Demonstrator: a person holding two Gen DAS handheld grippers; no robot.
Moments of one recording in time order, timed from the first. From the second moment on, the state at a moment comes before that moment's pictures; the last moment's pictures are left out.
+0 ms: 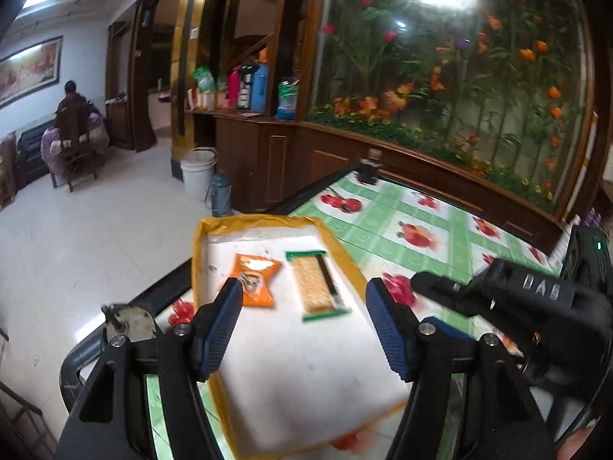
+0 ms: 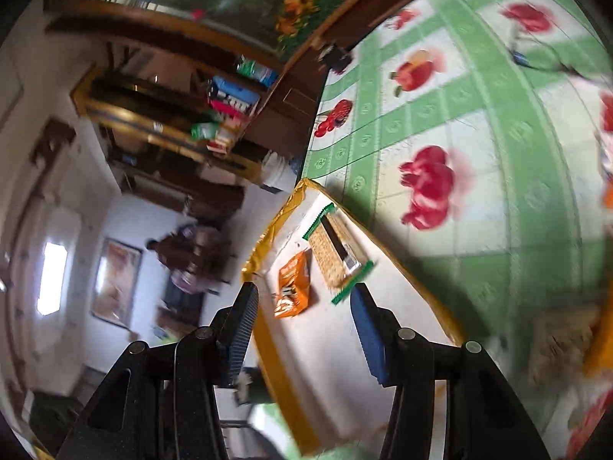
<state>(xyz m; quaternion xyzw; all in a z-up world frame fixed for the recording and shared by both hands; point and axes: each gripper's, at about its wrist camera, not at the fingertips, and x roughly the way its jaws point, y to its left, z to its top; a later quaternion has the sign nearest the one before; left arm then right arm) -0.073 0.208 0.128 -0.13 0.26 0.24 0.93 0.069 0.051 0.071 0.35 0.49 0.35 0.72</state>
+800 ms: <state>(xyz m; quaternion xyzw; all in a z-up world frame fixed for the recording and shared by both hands) 0.005 0.066 0.071 -0.14 0.42 -0.03 0.90 0.052 -0.208 0.055 0.26 0.46 0.25 0.81</state>
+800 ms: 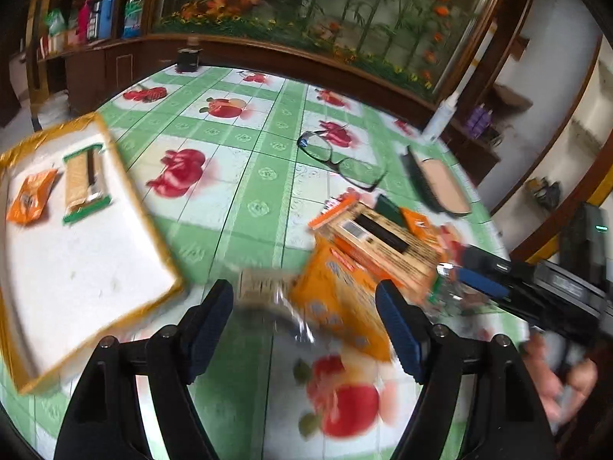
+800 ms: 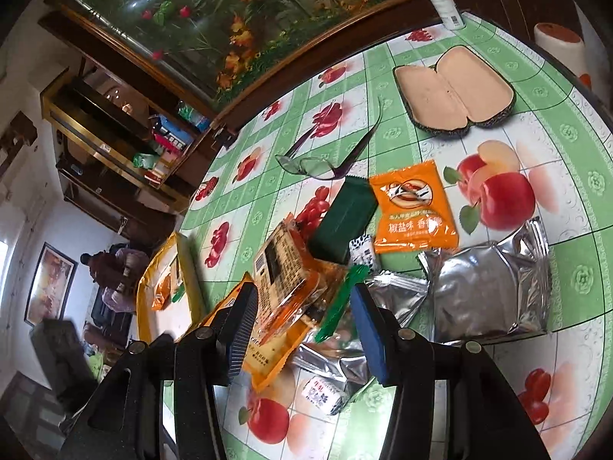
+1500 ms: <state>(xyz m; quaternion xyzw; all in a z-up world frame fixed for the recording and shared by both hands) -0.055 -0.029 0.048 0.02 0.45 -0.21 0.87 0.053 -0.239 0.051 0.32 0.46 0.23 0.80</state>
